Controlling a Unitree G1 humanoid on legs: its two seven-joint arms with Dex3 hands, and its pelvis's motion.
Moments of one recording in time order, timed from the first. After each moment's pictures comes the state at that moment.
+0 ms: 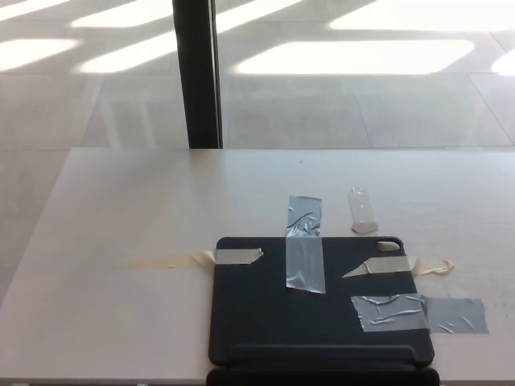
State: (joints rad) left_arm -0.18 0.66 0.61 1.23 -0.30 0.07 -0.15; right_arm 0.07 -0.46 -0.61 -0.07 -0.07 0.29 0.19
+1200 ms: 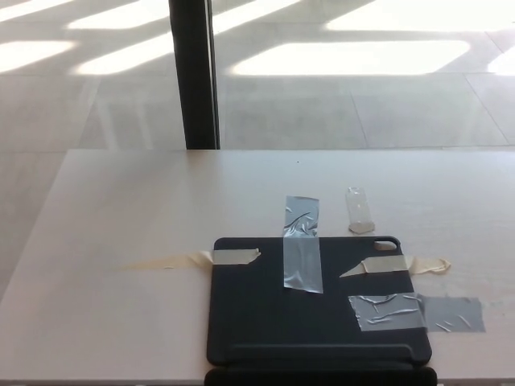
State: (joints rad) left_arm -0.17 0.63 0.59 1.25 -0.30 0.07 -0.15; right_arm -0.05 -0.55 -1.03 0.83 0.11 -0.01 -0.18
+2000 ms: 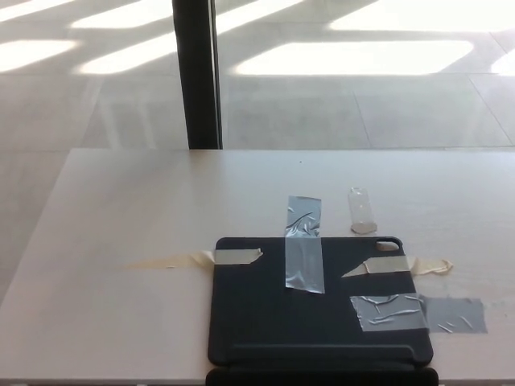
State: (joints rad) left_arm -0.19 0.61 0.56 1.25 -0.31 0.07 -0.15; right_arm 0.00 -0.64 -0.90 0.91 0.24 -0.13 -0.15
